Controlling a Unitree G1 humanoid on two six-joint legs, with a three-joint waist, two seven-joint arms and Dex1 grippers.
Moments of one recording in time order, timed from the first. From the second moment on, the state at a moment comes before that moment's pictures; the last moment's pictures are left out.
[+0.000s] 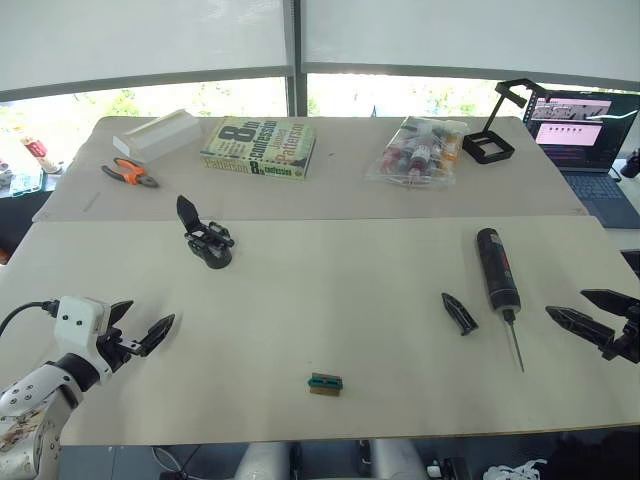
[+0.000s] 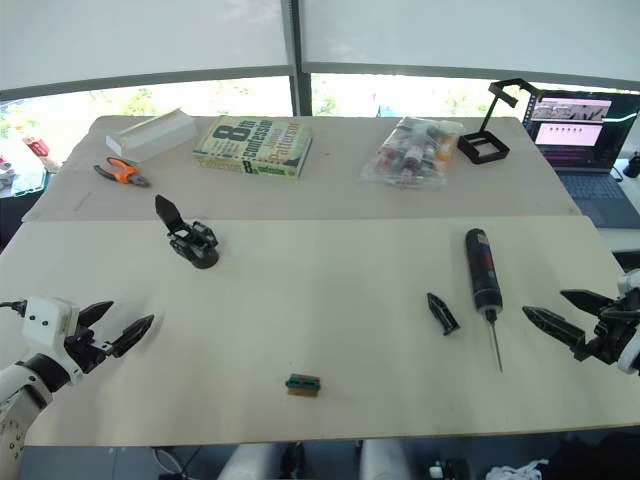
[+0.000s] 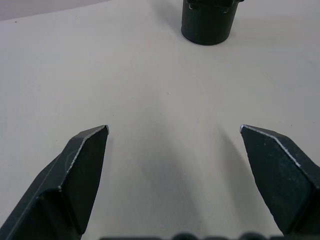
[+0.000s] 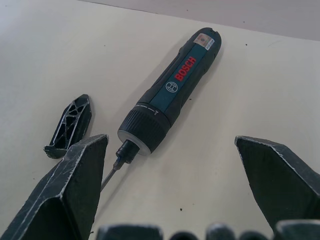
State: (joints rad) left arm 0.24 0.62 0.49 -0.17 -0.43 0.34 -0.68; right arm 0.17 -0.94 -0.63 0.03 0.56 0.48 1.00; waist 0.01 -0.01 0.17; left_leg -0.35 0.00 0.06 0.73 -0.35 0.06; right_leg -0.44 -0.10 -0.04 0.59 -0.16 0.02
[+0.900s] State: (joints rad) left arm -0.23 0.59 0.23 0.24 -0.29 0.14 -0.73; right arm -0.40 -1.01 -0.19 -0.32 0.80 0.70 1.19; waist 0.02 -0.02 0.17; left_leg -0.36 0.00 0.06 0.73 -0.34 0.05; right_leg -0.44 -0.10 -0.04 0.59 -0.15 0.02
